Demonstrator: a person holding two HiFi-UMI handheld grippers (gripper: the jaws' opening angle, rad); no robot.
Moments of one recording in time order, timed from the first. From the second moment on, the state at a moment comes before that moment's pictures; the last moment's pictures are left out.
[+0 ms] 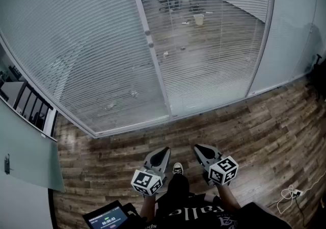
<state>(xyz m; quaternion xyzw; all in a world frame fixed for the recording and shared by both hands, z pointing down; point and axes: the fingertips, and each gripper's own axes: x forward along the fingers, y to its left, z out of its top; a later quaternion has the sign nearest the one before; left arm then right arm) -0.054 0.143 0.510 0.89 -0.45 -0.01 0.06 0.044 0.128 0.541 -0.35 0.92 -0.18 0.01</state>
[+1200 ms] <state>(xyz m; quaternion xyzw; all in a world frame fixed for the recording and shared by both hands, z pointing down) -0.175 -0.292 0.455 0.88 -0.48 -0.04 0.00 -0.076 -0.254 0.502 -0.35 0.93 -0.14 -0.01</state>
